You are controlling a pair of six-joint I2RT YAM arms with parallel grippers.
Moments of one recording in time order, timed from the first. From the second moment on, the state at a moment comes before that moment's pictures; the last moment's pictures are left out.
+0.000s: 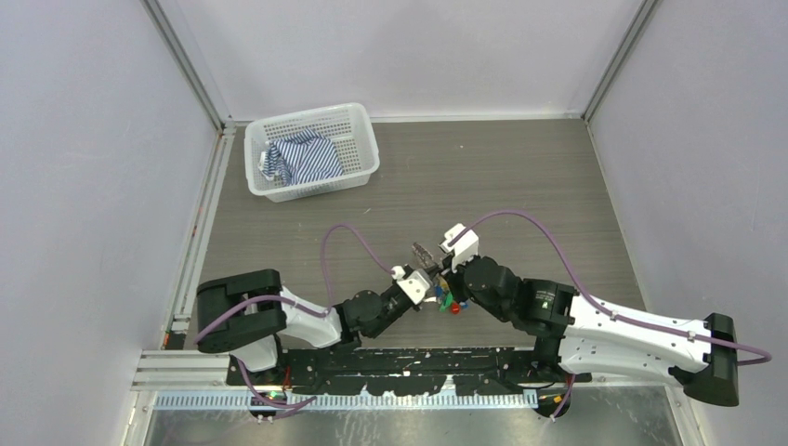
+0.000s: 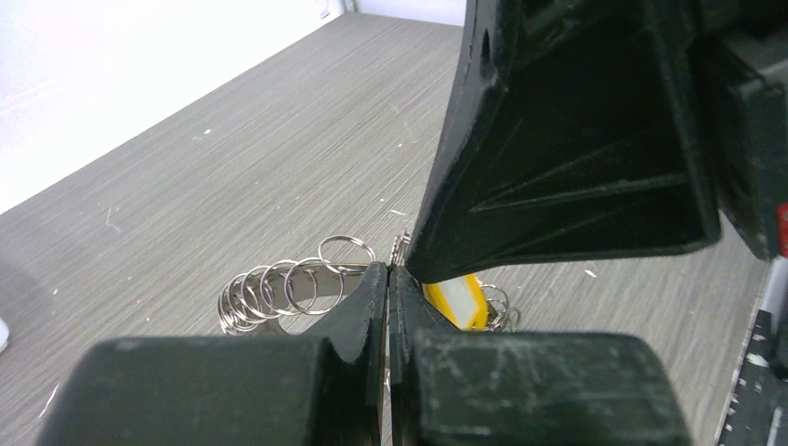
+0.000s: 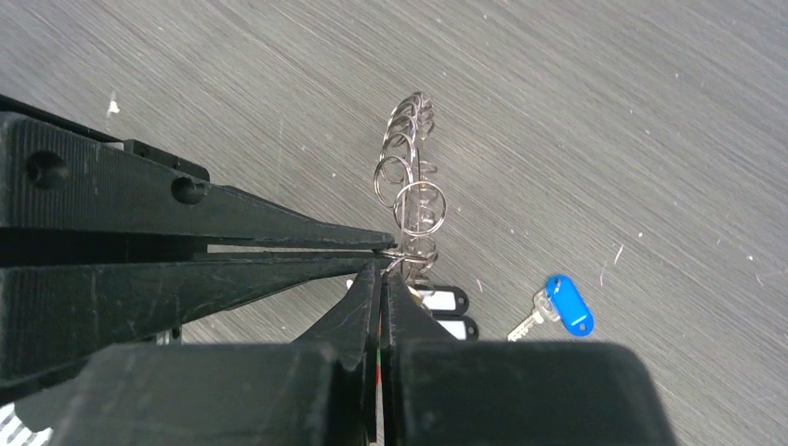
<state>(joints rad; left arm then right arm) -1.32 1.56 0.41 1.28 -0.43 0.21 1.19 0.82 0.65 -0.35 0.46 0.24</state>
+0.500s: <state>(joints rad) -1.31 1.42 0.33 1.25 -0.27 0.20 1.25 0.74 0.61 -0.30 0.39 -0.01</state>
